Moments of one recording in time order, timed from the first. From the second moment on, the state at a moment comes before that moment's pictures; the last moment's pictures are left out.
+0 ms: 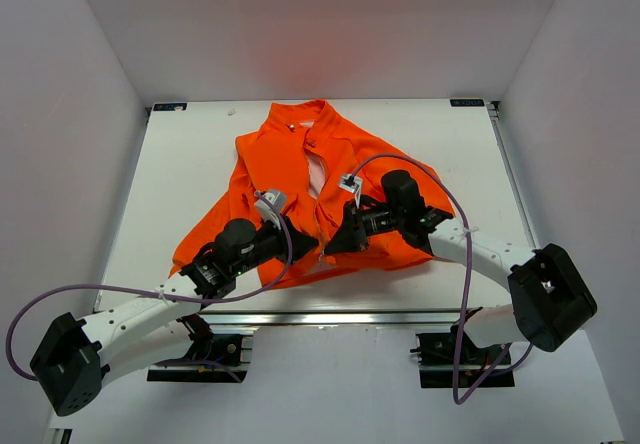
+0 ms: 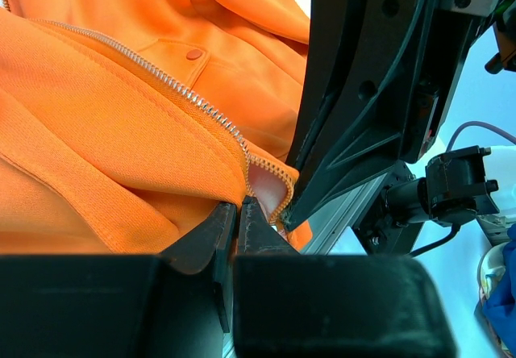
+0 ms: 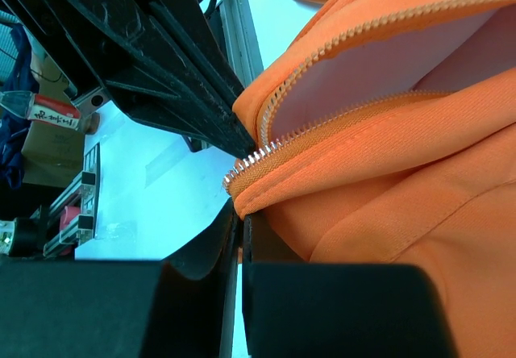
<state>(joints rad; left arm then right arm) -0.81 0.90 0.45 0.23 0.14 -0.58 0.66 1.37 0.75 0.12 -0.97 0.36</state>
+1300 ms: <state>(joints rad) -0.81 0.86 0.45 0.20 0.11 -0.59 0.66 1.36 0.78 0.10 -1.01 0.37</state>
